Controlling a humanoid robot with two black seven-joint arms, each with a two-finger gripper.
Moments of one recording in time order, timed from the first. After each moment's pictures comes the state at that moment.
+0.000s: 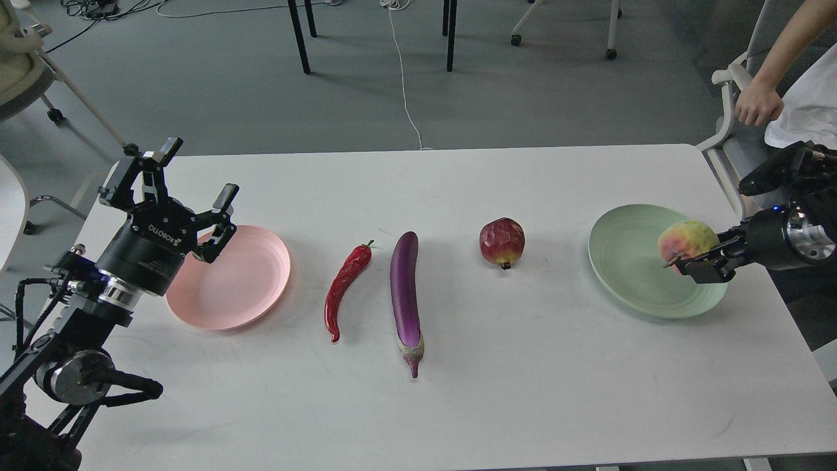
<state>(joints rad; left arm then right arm) -0.09 0.41 -1.28 -1.31 0.54 -0.49 -0.38 1.17 -0.90 -0.12 1.07 -1.89 0.45 0.49</state>
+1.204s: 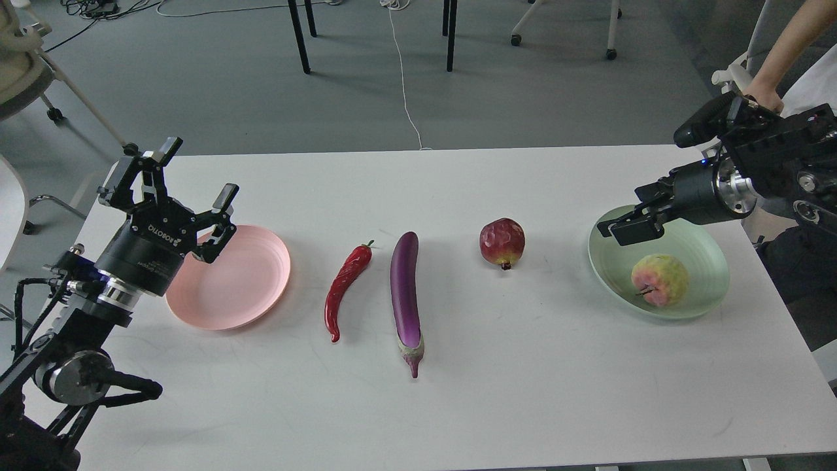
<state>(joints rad) -0.09 0.41 -1.28 -1.31 0.54 -0.49 -0.38 1.33 -0.68 -0.12 1.09 -1.78 0.46 0.49</state>
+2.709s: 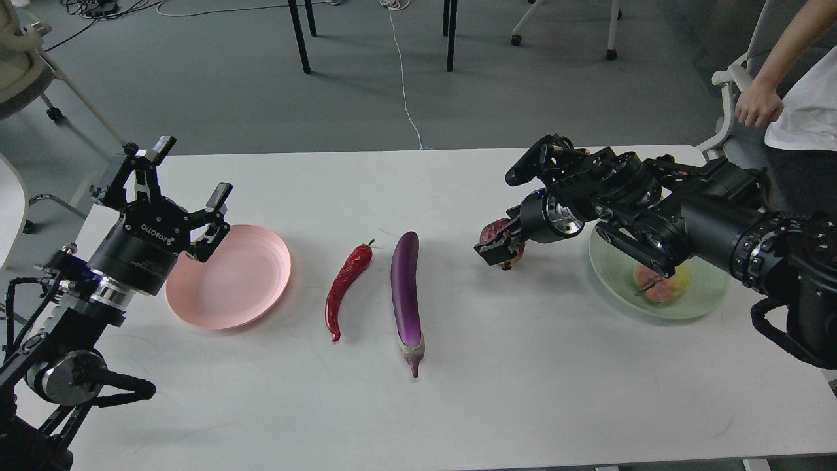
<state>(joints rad) -0.09 0.43 -1.29 -1.31 0.54 -0.49 -0.38 1.21 -0.11 -0.18 0.53 -1.77 0.35 0.49</state>
